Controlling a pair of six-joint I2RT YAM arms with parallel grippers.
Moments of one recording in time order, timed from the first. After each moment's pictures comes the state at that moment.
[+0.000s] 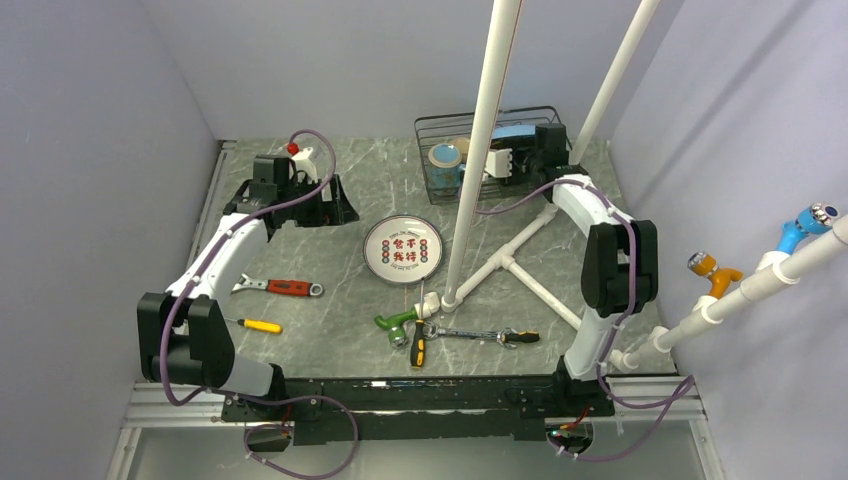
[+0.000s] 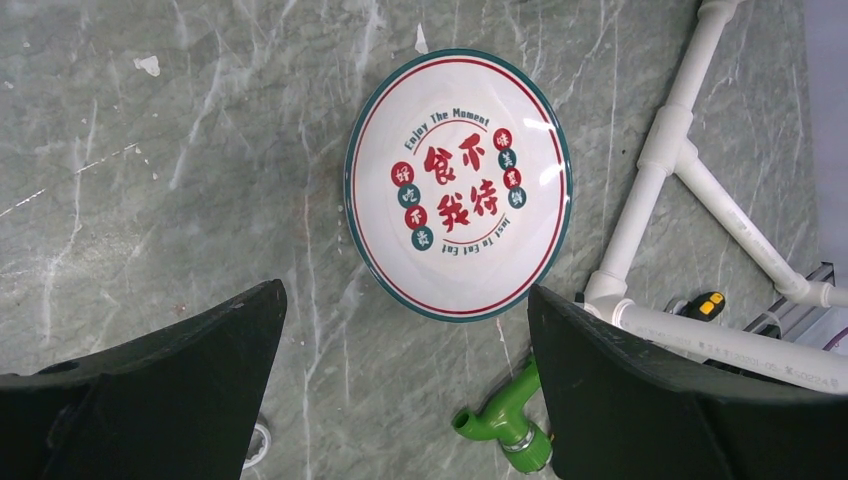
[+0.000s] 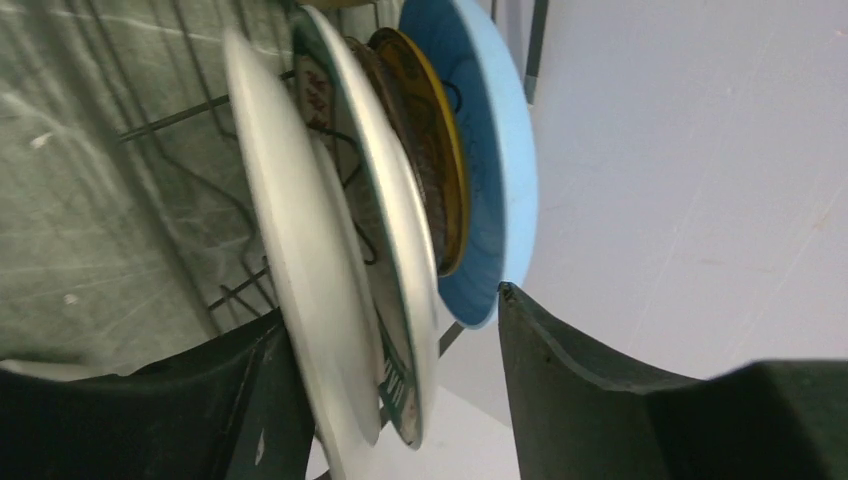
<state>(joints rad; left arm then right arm) -0.12 1.42 1.12 -0.42 0.48 -0.23 0.11 1.86 1.43 -0.15 -0.22 -1.56</state>
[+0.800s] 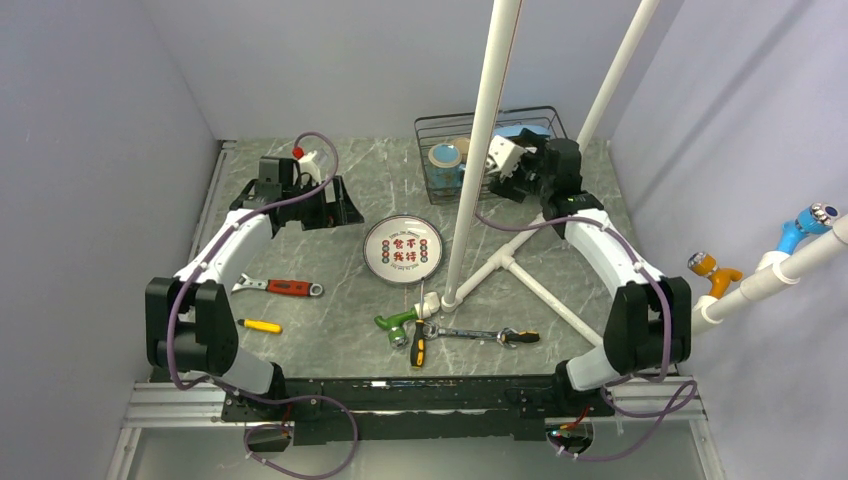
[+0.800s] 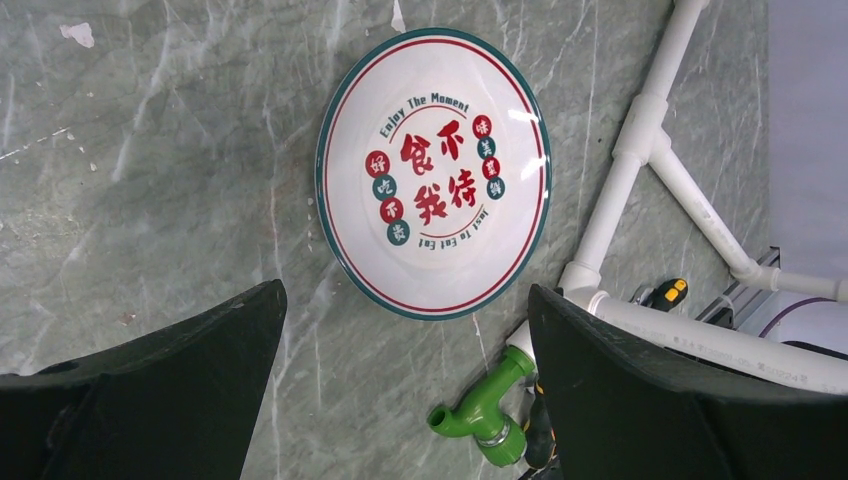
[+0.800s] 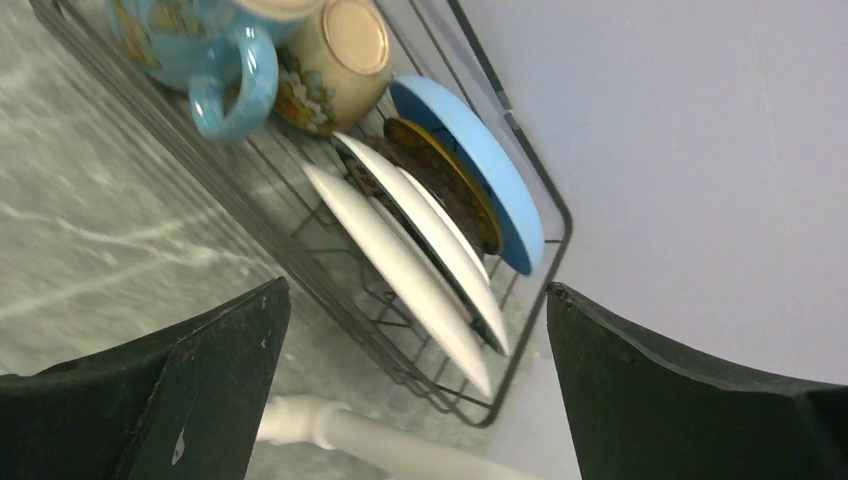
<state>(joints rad) -0.12 1.48 1.12 -0.40 0.55 -0.28 0.17 1.51 1.14 -0.02 -0.23 -1.04</state>
